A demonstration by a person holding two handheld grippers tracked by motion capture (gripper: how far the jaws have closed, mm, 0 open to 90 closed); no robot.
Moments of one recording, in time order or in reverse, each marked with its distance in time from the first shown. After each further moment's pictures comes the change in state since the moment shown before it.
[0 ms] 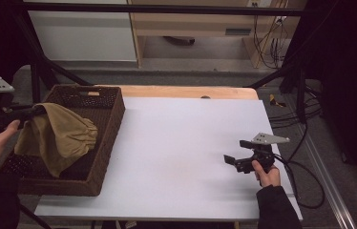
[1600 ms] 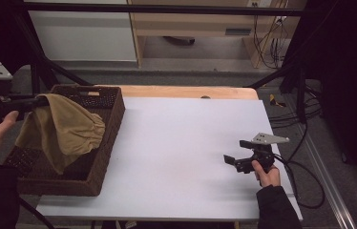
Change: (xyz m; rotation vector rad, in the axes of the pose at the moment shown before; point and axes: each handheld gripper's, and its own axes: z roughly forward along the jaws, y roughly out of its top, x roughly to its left) left arm -0.026 0.041 -0.017 -0.026 -0.088 0.072; right arm 0.000 0.000 0.000 0.002 0.000 0.000
